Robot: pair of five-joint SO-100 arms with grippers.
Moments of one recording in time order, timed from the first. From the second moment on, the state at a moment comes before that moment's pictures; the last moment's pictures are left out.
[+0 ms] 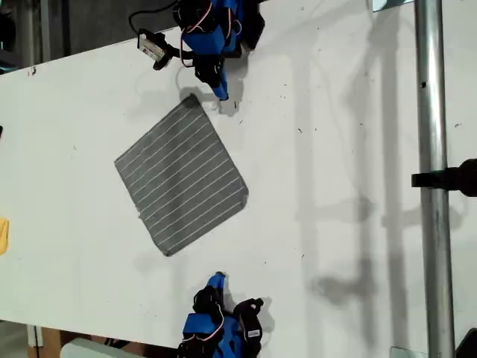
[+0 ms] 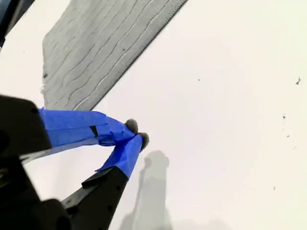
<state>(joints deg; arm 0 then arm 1) -20.6 199.0 178.4 73.5 -88.5 9.1 188.5 166.1 80.0 83.3</state>
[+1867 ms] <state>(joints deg) -8.8 96.2 73.3 82.4 -82.0 46.1 120.6 91.6 102.0 35.2</state>
